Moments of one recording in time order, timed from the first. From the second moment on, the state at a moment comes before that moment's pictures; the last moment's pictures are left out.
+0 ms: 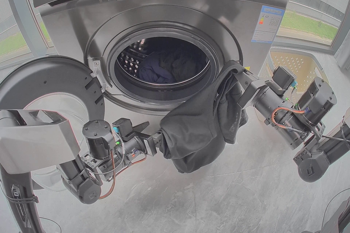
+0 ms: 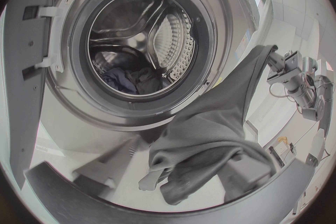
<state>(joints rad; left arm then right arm) -0.51 2.15 -0.57 -1.55 -0.10 -0.25 0.59 1.83 -0.67 -1.54 0.02 0.17</state>
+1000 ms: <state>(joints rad) -0.60 2.25 -0.39 -1.55 -0.23 -0.08 0.60 1.88 -0.74 -1.54 -0.02 0.17</state>
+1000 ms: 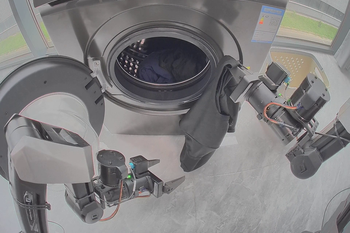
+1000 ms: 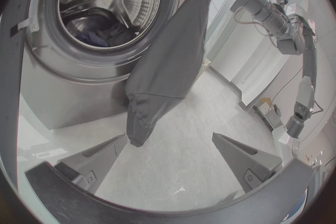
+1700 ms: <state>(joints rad) -0.69 2.25 -0.70 -1.55 -0.22 -0.09 0.62 1.92 -0.78 -1.55 -0.02 0.18</state>
